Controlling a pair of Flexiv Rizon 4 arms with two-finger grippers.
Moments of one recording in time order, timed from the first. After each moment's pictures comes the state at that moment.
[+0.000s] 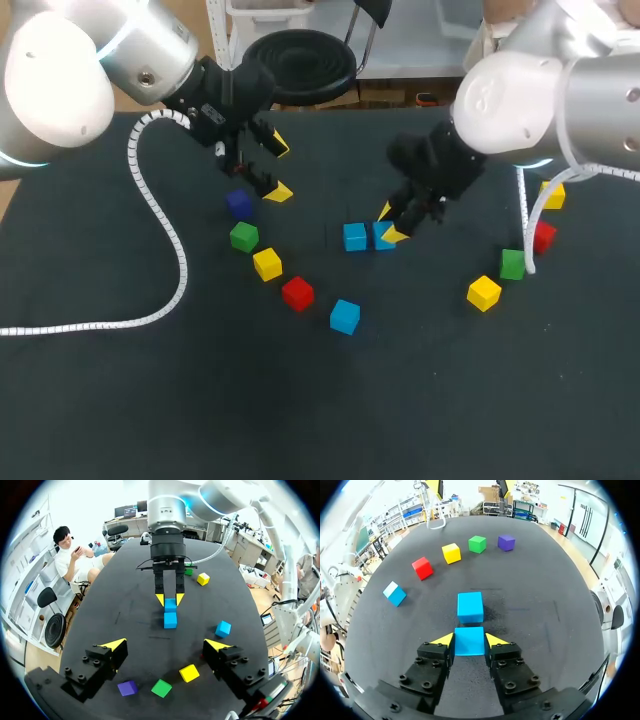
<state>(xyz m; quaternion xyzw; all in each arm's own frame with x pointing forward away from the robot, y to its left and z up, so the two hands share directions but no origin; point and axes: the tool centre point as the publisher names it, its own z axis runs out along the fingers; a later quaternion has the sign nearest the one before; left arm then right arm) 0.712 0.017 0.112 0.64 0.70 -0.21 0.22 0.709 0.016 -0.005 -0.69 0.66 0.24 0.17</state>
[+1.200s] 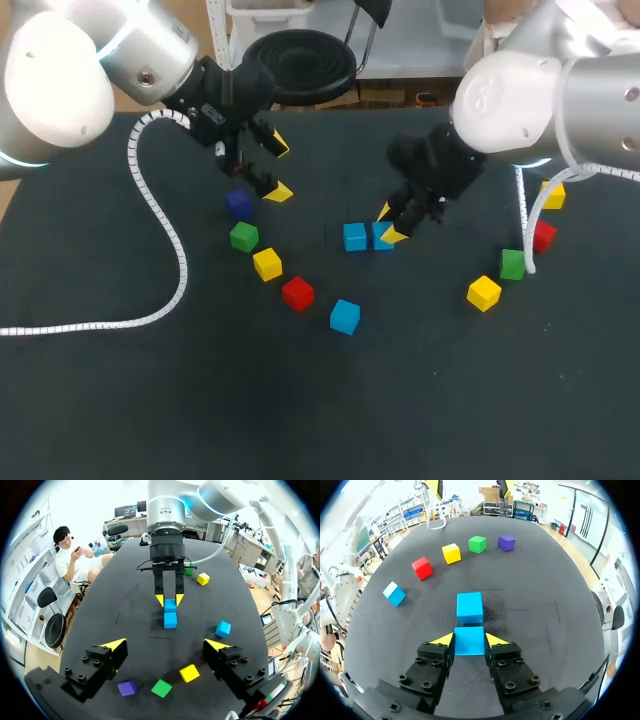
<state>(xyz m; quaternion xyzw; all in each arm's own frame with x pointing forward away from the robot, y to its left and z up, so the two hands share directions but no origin) 0.712 0.017 0.112 0.64 0.70 -0.21 0.22 0.709 0.017 -0.006 -0.69 0.66 0.25 0.17</state>
